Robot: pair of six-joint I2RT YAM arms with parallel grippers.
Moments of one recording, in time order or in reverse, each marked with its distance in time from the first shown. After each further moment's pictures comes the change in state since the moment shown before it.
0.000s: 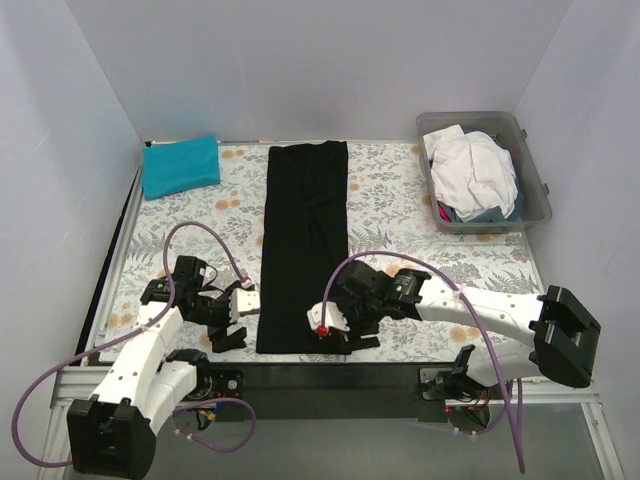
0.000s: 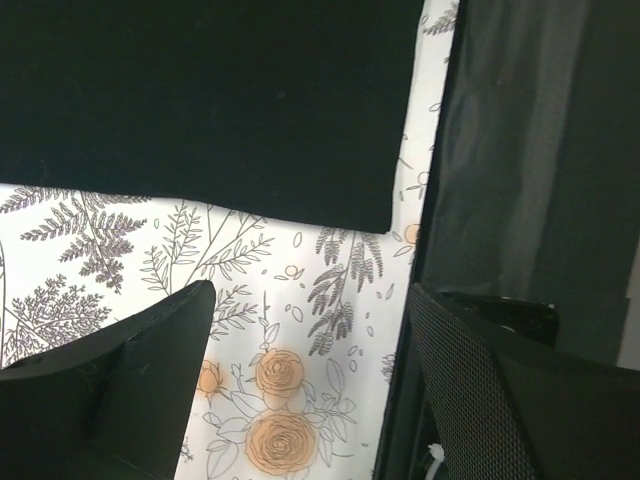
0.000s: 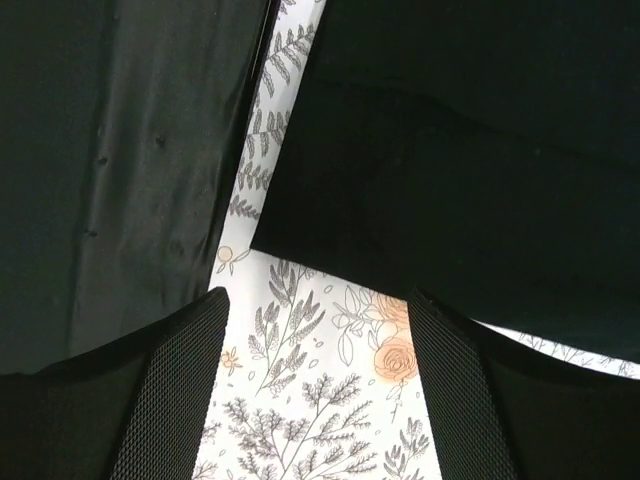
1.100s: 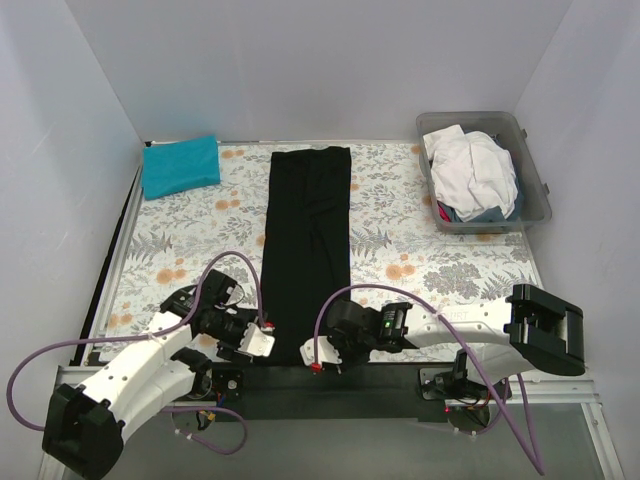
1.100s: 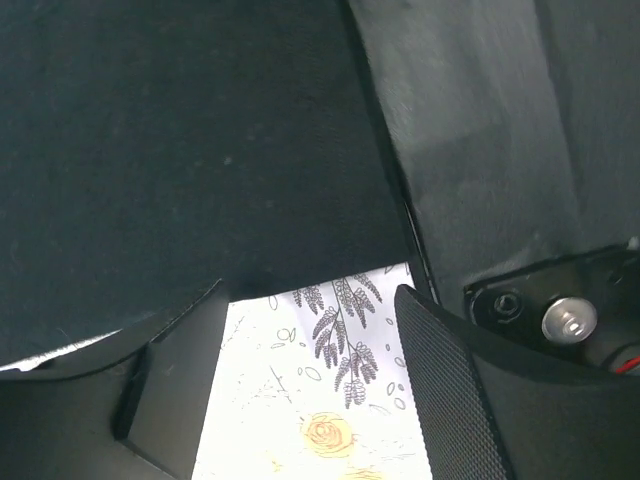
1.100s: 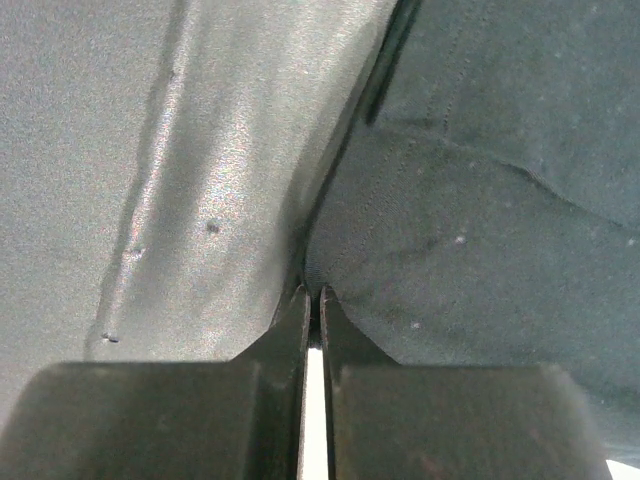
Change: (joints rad) left arm -0.348 0.004 -0.113 0.166 -0.124 0.180; right arm 0.241 0.072 -0.206 0.363 0.130 0.120
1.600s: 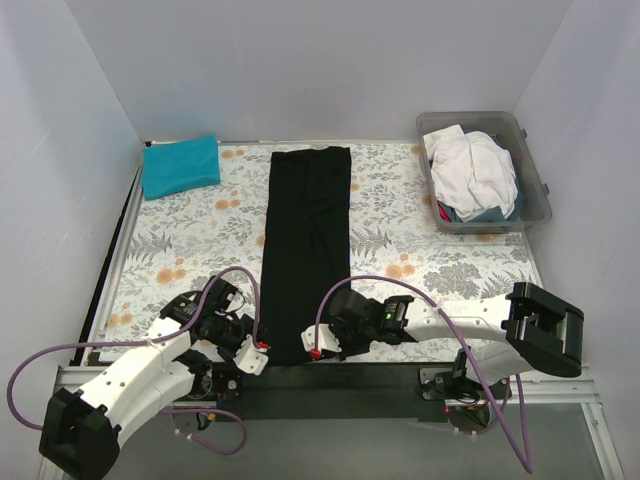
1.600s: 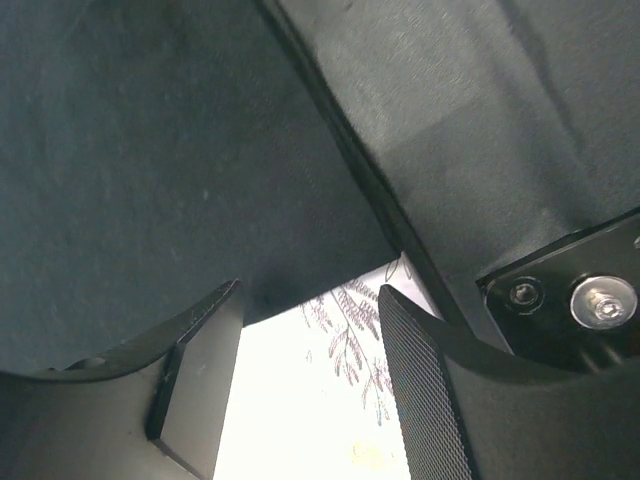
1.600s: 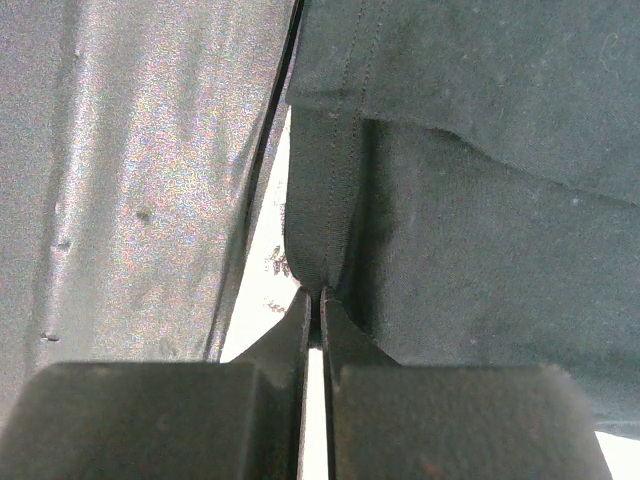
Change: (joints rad) left arm -0.030 -0.049 -0.054 -0.004 0.008 0.255; right arm -0.079 0.006 0.001 0.019 -0.008 0.004
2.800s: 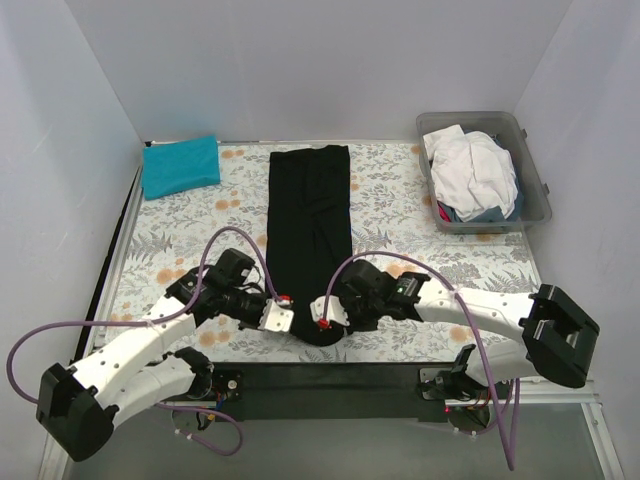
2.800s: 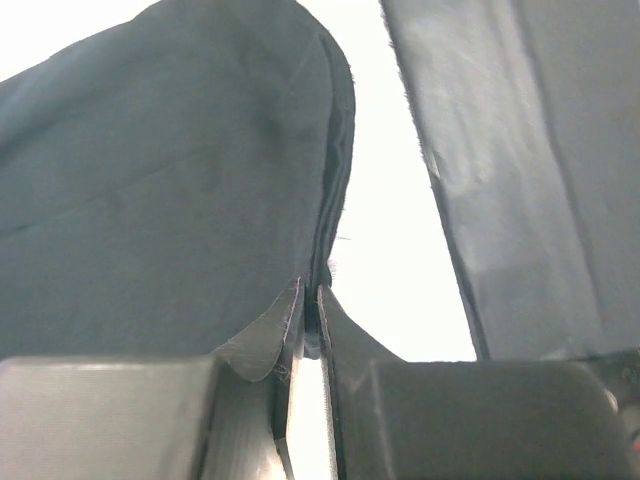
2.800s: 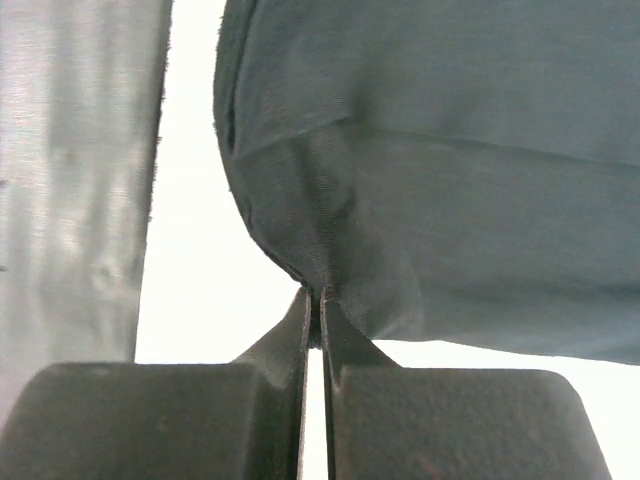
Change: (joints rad) left arm -0.153 0.128 0.247 0.143 0.051 -0.515; right arm -0.172 -0.065 0.077 -0.164 -0.066 -0.079
